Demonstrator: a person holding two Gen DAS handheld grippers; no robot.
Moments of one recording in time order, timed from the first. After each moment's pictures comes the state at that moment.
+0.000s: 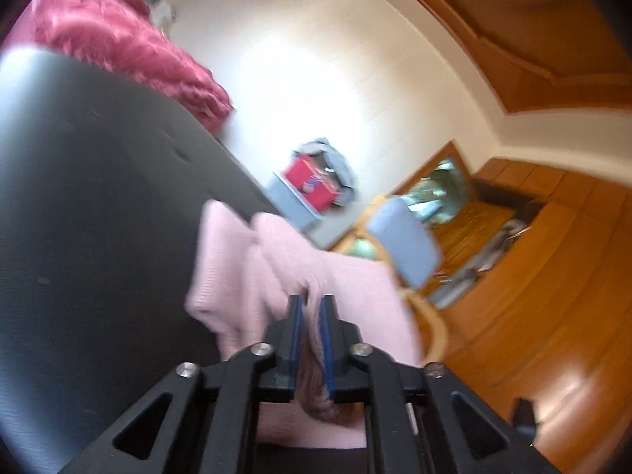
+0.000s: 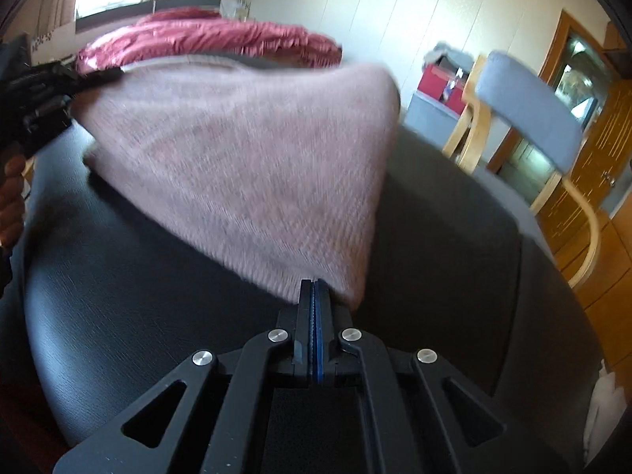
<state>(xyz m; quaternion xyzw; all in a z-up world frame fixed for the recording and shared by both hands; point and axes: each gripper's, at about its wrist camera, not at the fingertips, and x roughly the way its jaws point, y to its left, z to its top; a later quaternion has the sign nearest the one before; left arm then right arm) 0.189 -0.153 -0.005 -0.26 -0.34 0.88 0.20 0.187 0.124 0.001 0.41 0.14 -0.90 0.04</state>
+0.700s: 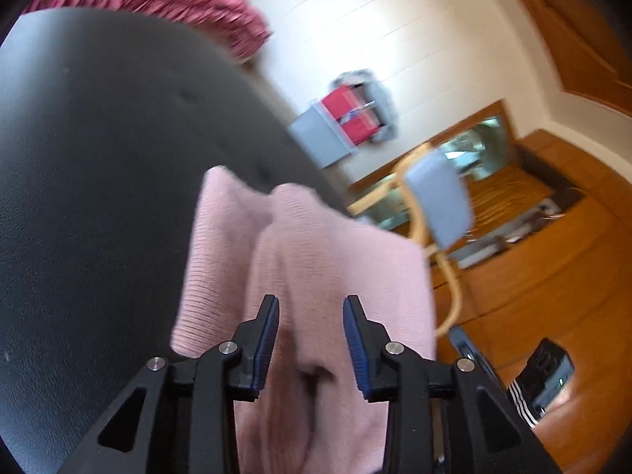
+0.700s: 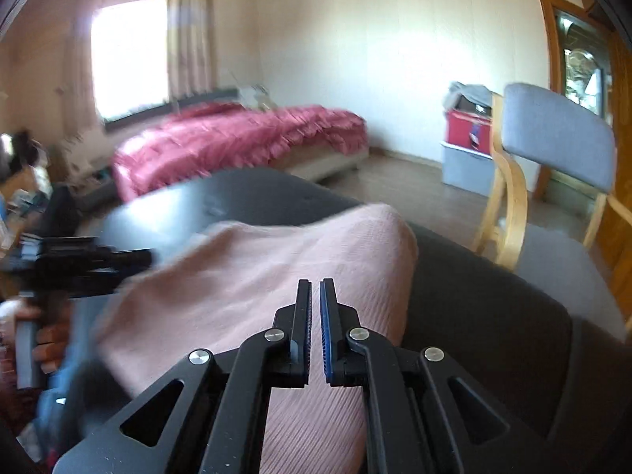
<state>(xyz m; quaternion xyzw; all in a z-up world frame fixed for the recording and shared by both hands) 0.088 -0.132 0.020 -0.42 -0.35 0.81 0.21 0.081 0.146 0.077 0.29 0.02 -0.95 0.12</state>
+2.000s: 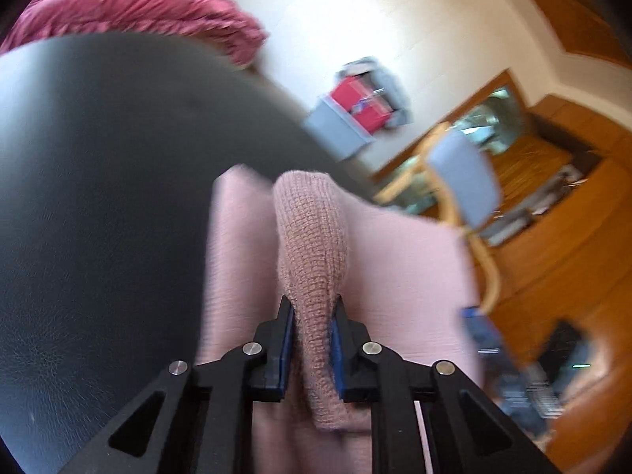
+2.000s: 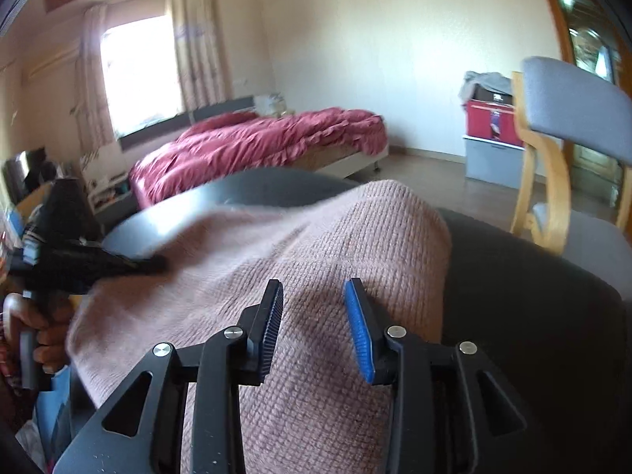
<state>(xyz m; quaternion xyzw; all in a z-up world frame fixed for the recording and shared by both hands) 0.066 -0.129 -0.003 -0.40 -0.30 0.84 0.21 0.073 0.139 0.040 0.26 -0.01 -0.95 0.19</state>
